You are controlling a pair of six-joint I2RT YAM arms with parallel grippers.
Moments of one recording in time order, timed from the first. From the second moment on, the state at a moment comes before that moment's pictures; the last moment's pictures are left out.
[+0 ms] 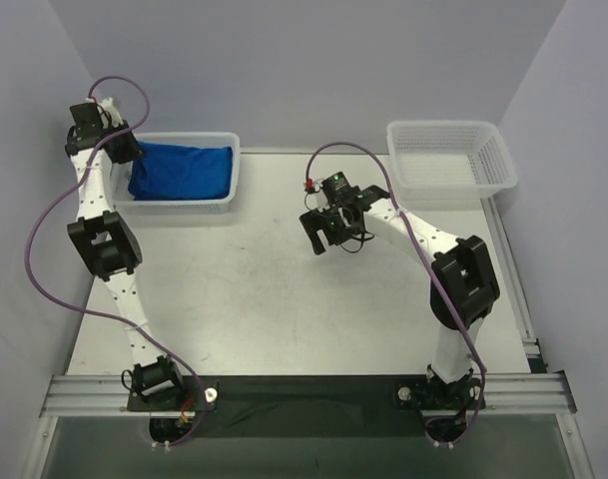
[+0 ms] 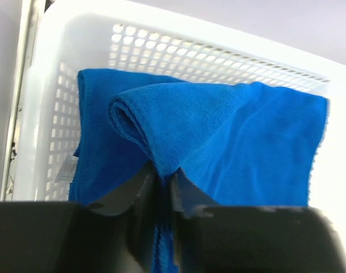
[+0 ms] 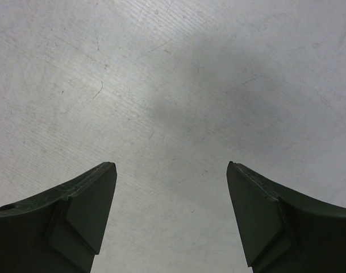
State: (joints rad) left arm 0.32 2.48 2.54 -0.75 0.36 -0.14; right arm 0.59 1.85 1.46 -0.69 -0.04 0.03
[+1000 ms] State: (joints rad) left arm 0.27 2.32 2.37 -0.56 0.12 -0.21; right arm 0.58 1.68 1.37 -0.71 0.02 0.14
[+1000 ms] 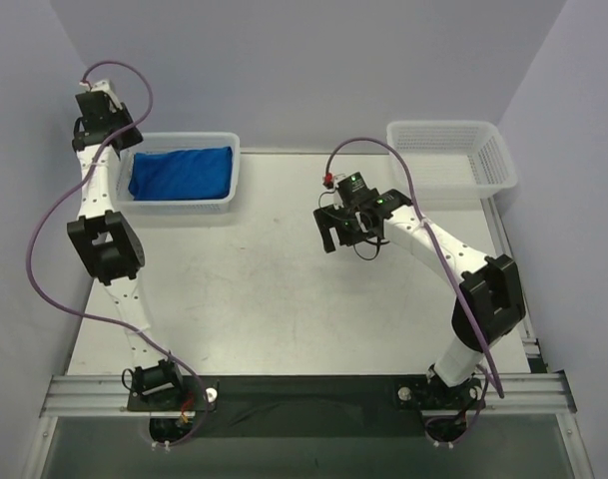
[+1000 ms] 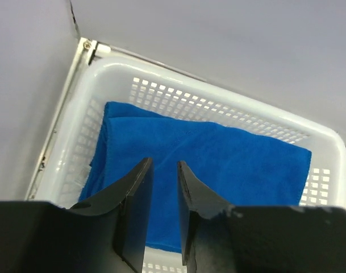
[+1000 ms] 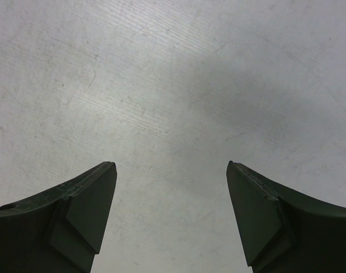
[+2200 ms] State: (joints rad) left arm 0.25 2.64 2.42 -0.24 0.08 -0.24; right arm 0.53 1.75 1.41 -0.73 0.05 0.23
